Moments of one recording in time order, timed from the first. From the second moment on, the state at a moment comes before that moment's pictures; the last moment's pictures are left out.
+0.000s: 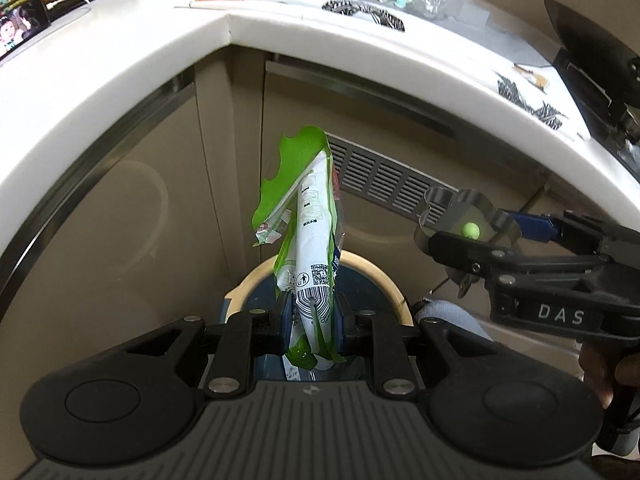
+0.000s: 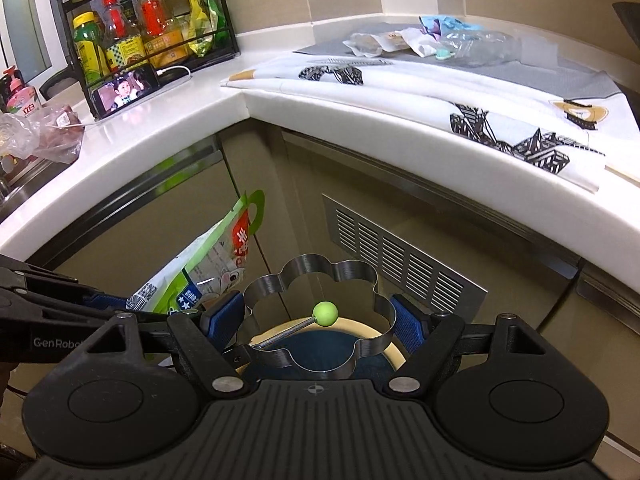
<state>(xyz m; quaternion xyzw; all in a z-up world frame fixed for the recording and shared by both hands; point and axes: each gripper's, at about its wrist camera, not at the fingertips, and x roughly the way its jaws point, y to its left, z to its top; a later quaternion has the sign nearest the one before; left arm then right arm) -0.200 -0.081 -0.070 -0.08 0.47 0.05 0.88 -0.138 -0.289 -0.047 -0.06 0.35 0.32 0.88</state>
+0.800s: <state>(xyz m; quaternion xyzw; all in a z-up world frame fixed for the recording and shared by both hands) -0.169 -0.069 -0.126 -0.10 0.54 0.03 0.84 -0.114 -0.277 -0.101 -0.09 0.40 0.30 0.86</state>
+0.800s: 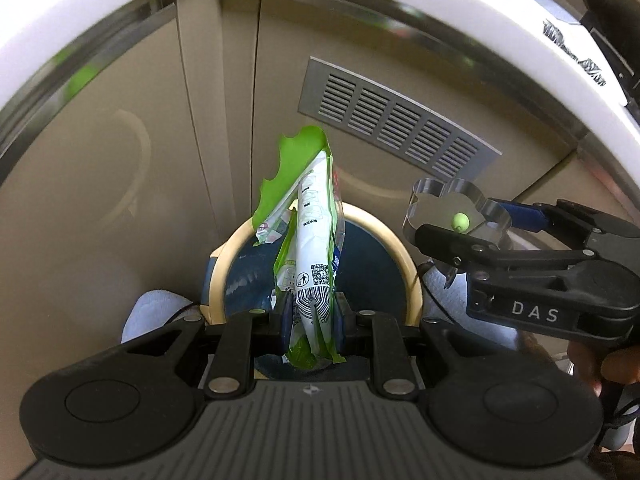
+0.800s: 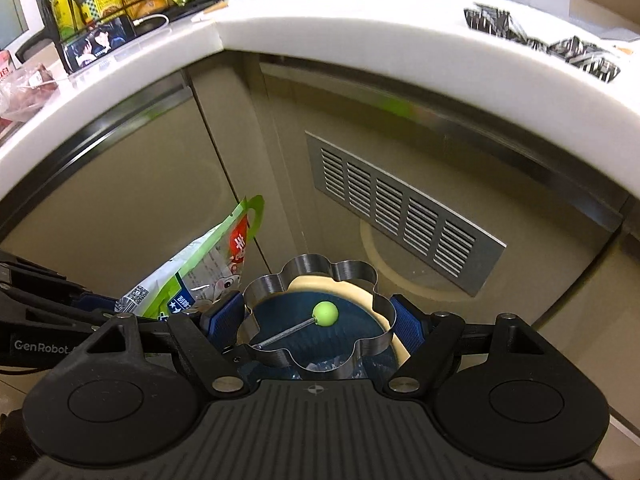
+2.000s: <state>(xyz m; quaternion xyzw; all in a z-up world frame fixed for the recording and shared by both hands) -0.104 -0.082 -0.238 -0.06 0.67 0.02 0.74 -0.057 -0.231 -0.203 -0.14 0.52 0.28 0.79</state>
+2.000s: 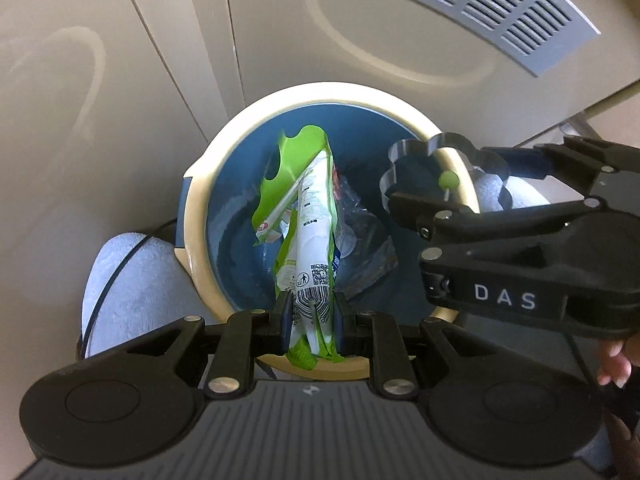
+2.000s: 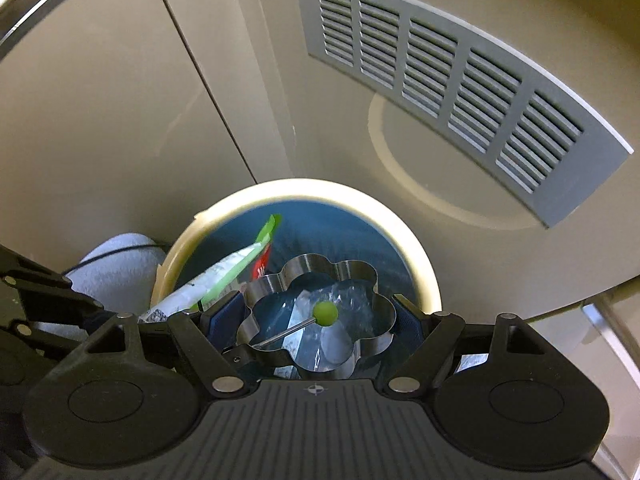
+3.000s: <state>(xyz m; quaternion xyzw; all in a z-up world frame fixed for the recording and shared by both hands) -0.088 -0.086 -0.273 -0.06 0.69 0.04 0.72 -0.048 -0.213 -0.245 -0.16 0.56 0.25 0.77</state>
